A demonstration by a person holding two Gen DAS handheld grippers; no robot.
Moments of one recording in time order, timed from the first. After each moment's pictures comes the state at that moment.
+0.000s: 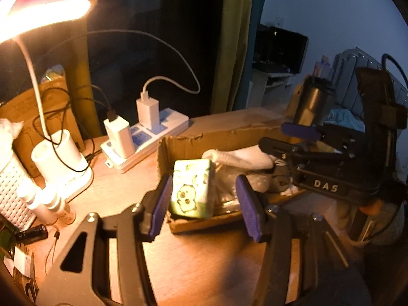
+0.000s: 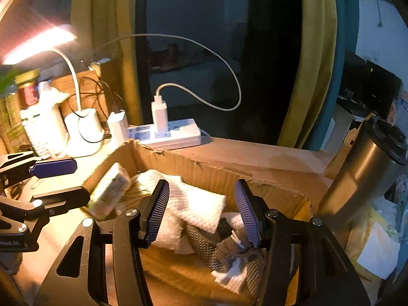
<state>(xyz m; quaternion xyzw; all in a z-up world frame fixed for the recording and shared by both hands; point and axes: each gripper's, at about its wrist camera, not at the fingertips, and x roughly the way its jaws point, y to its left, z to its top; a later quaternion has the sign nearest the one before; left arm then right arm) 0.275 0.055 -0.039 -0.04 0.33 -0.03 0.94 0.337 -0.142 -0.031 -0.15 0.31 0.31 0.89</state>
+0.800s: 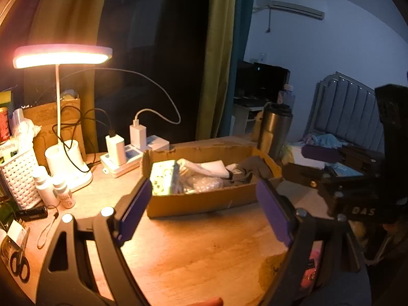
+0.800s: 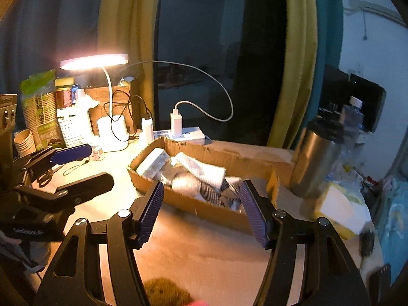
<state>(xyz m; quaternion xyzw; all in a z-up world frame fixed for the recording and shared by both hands) 0.178 0.024 -0.019 -0.06 0.22 -0.06 0.97 0.211 -0.199 0.013 -0.14 0.26 0.29 0.91</state>
